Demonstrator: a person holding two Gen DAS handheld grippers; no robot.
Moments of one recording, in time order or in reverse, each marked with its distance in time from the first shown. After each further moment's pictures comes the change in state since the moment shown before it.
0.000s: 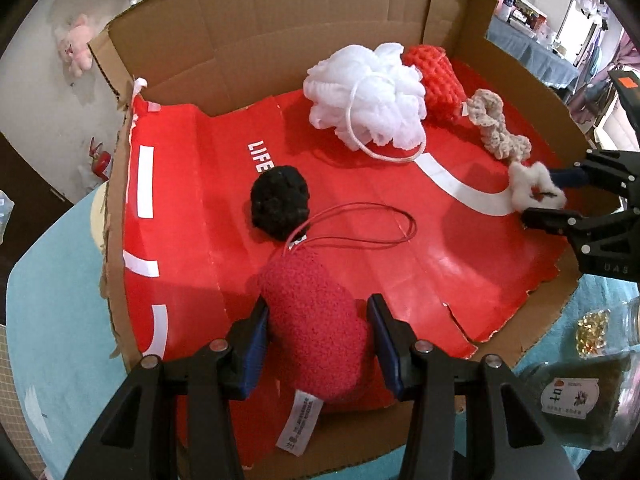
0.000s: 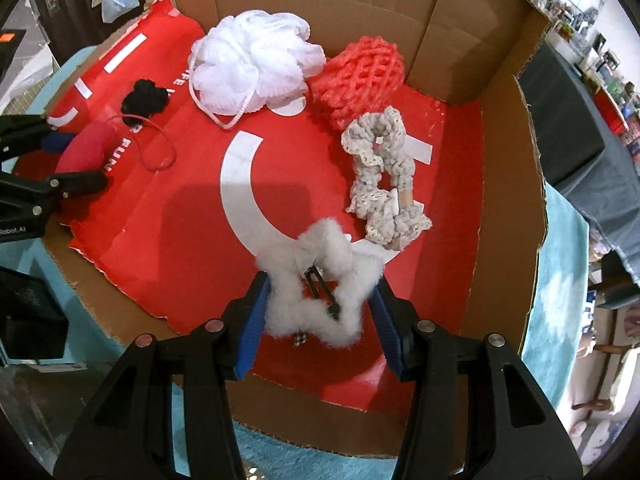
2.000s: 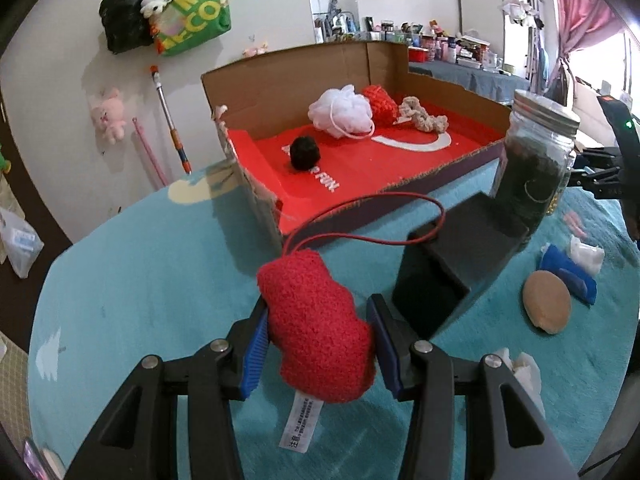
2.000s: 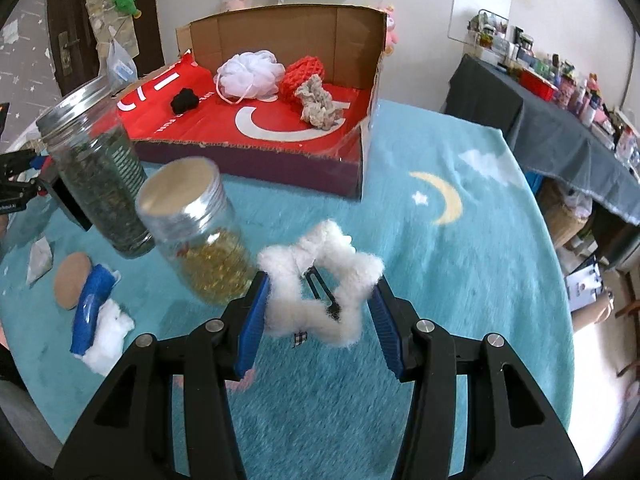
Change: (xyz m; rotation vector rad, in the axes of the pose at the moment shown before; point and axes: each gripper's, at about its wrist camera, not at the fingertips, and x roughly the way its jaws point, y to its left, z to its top) left arm -0.081 0.012 -0.168 0.138 -0.383 0.043; right arm -0.072 -0.006 -0.193 0.143 -0.352 -0.032
